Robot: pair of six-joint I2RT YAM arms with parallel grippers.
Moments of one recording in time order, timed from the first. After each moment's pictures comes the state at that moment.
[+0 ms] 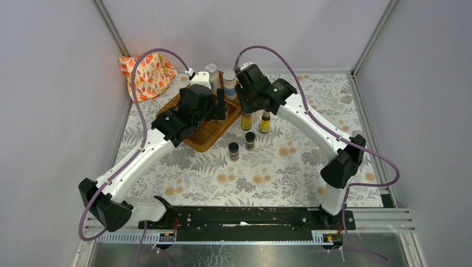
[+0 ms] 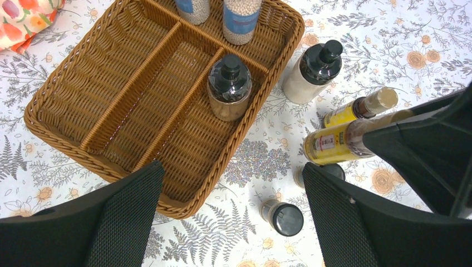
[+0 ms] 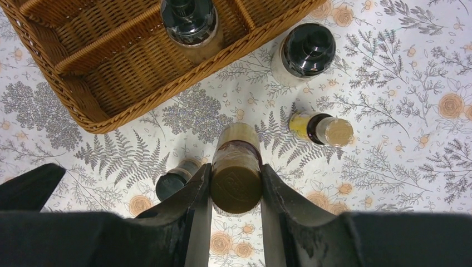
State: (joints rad) left arm -0.63 1.30 1.35 -0.62 -0.42 -0.38; right arm 0.77 1.83 1.97 -0.98 0.25 0.27
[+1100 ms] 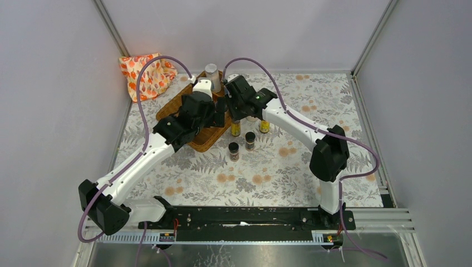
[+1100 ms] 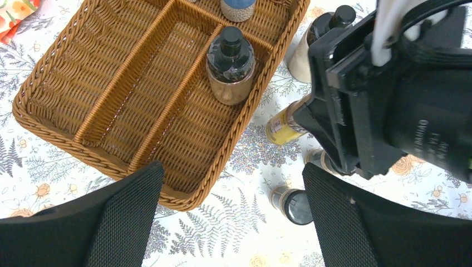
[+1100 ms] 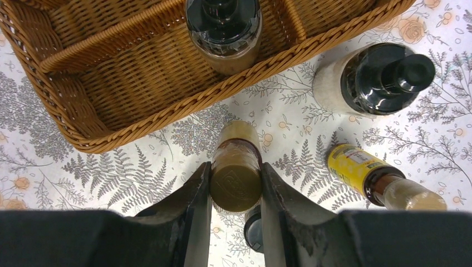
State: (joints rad) left arm -0.63 1.26 1.23 -0.58 -0.38 -0.34; right arm 0.79 1.95 1.84 -0.74 0.16 0.22
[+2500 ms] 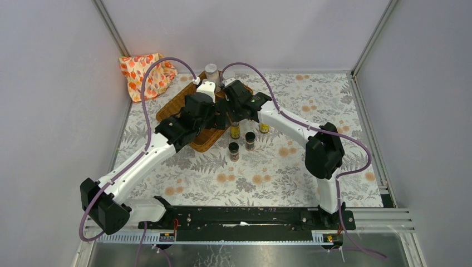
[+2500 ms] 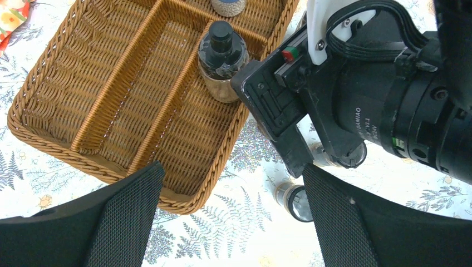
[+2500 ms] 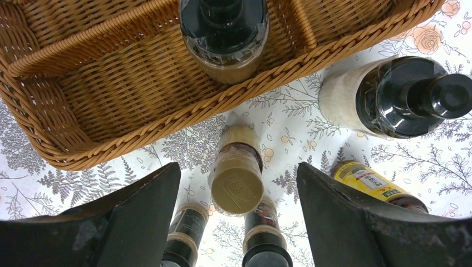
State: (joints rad) left arm -0.63 1.26 1.20 -0.55 -0.34 -0.28; right arm 0.79 2.00 1.78 -0.63 0.16 0.19
